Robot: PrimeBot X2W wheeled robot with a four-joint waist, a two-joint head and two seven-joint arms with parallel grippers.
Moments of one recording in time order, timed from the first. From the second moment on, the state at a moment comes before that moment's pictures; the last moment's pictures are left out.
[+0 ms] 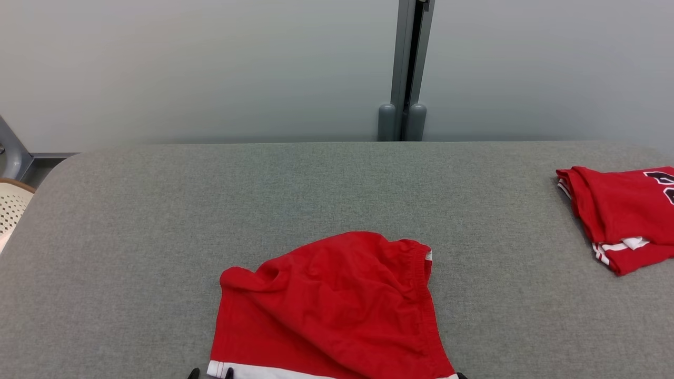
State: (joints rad) left arm 0.03 0.11 -0.17 0.69 -0.24 -0.12 -0.26; right arm 0.05 -0.13 0.38 0.52 0.26 0.13 -0.26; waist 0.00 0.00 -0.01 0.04
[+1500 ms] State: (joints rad) left arm -0.37 0.16 -0.31 0.49 -0.42 -0.13 -0.22; right arm -0.29 -0.26 0.52 0.24 0.40 0.13 -0.26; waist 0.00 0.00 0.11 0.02
